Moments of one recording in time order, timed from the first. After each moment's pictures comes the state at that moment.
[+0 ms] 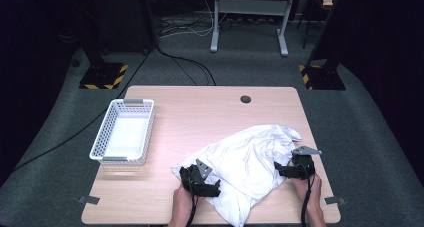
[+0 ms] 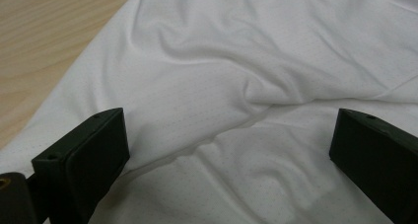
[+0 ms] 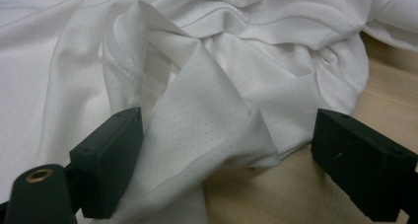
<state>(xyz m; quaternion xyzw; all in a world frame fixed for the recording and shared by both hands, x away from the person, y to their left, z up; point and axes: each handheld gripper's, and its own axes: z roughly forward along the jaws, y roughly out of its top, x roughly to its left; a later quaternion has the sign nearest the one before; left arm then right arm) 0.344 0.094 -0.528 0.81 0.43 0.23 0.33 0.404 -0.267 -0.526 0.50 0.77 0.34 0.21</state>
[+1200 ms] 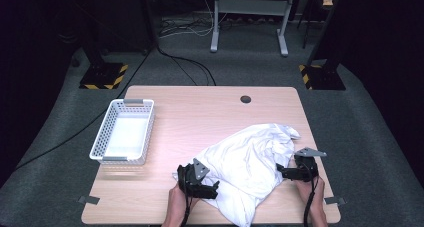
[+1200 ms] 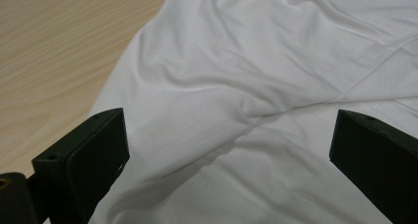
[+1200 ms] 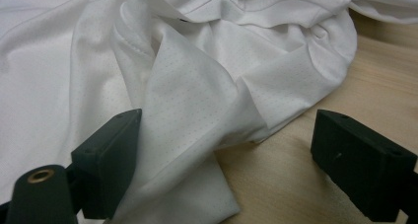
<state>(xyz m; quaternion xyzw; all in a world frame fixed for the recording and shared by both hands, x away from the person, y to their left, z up) 0.336 0.100 -0.501 0.82 0.39 0.20 0.36 0.396 -0.275 -0.526 0.50 0.76 0.36 0.20</state>
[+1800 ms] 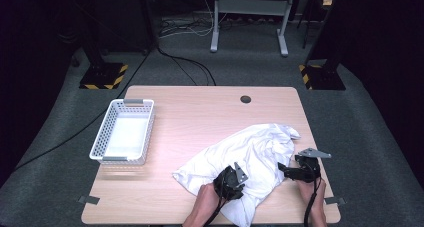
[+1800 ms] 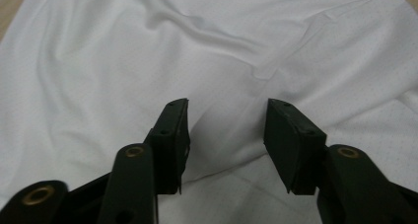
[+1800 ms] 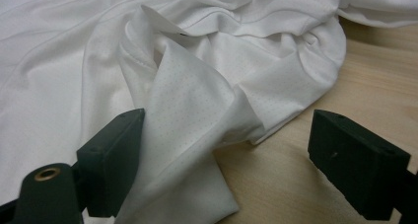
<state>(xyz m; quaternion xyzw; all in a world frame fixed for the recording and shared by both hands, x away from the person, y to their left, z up) 0.340 0.009 -0.506 0.89 0.28 0.17 0.31 0.392 -0.282 -0.524 0.51 0.74 0.39 0.20</state>
